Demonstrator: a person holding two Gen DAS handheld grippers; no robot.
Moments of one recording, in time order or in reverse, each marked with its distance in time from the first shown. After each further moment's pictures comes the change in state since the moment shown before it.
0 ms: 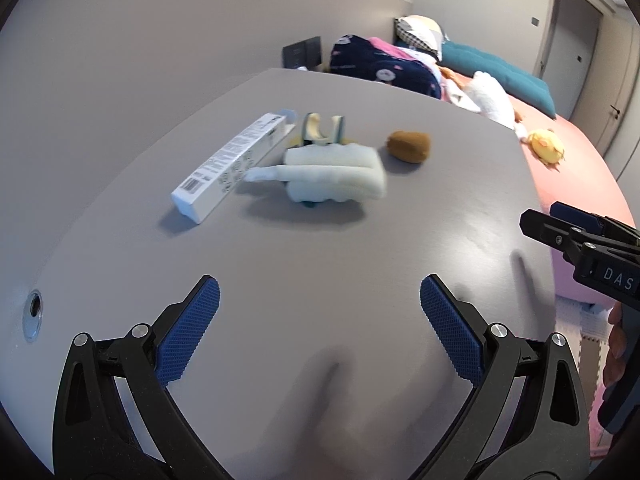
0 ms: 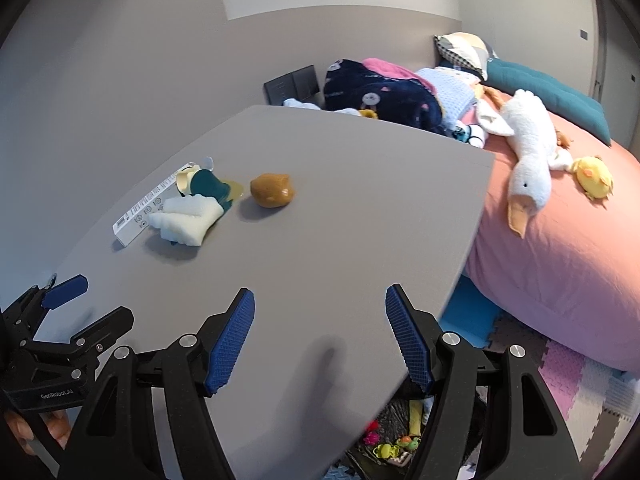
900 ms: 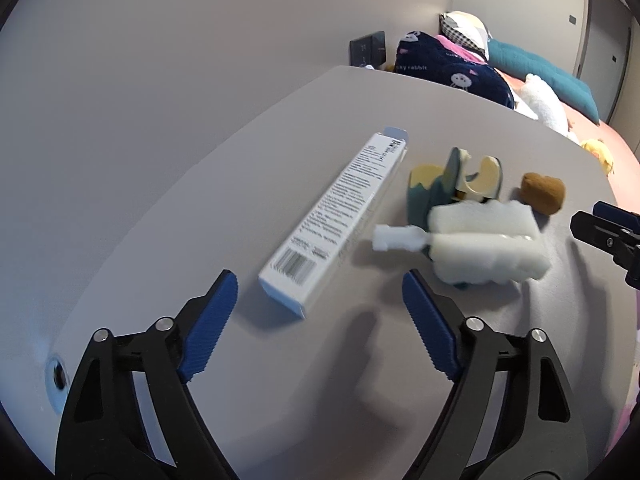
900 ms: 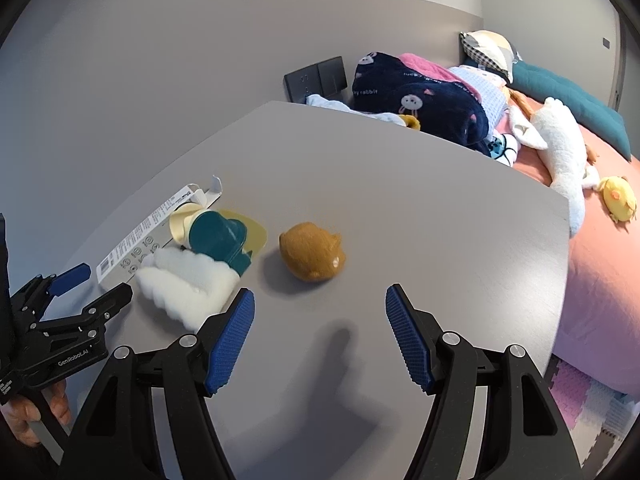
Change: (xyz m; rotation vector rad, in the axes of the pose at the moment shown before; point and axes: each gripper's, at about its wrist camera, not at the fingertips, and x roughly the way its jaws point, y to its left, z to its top) left arm 0.061 0.072 0.049 -0.016 0.014 0.134; right arm 0.073 0.037 0.058 -0.036 0.040 0.026
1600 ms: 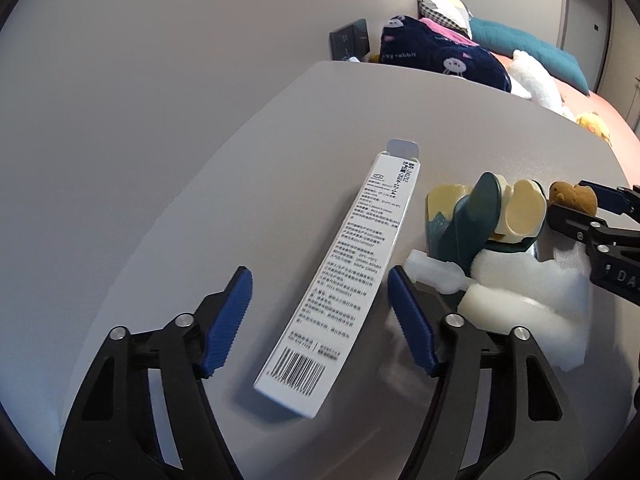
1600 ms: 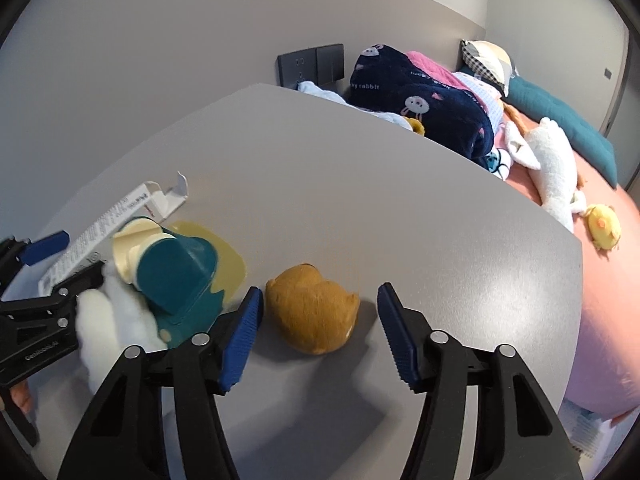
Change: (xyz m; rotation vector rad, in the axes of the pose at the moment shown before) left arm 0.037 -0.003 0.031 0.105 0.025 -0.026; right arm 0.054 0.022 0.024 -0.095 0.043 -0.142
